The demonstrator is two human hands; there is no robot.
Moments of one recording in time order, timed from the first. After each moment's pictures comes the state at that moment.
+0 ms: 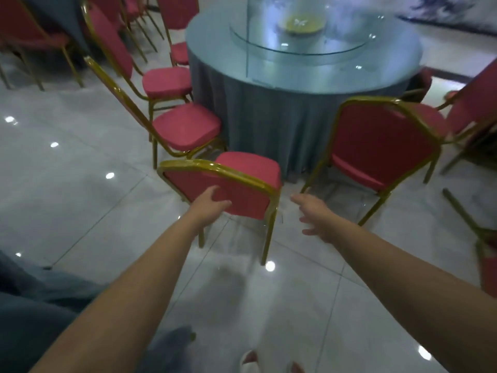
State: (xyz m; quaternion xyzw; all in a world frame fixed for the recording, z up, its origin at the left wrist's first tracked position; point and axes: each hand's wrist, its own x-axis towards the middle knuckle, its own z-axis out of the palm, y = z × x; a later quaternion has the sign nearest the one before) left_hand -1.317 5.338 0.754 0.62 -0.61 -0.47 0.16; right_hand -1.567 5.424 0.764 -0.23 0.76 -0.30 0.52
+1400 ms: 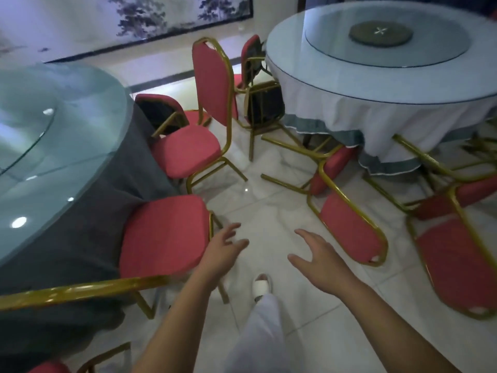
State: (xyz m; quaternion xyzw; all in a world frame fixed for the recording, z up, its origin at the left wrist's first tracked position) left_hand -2.177 5.382 0.728 0.30 -0.75 -0.59 -0.06; right_hand -2.248 5.617 0.727 -0.15 0.89 -0.34 0.26
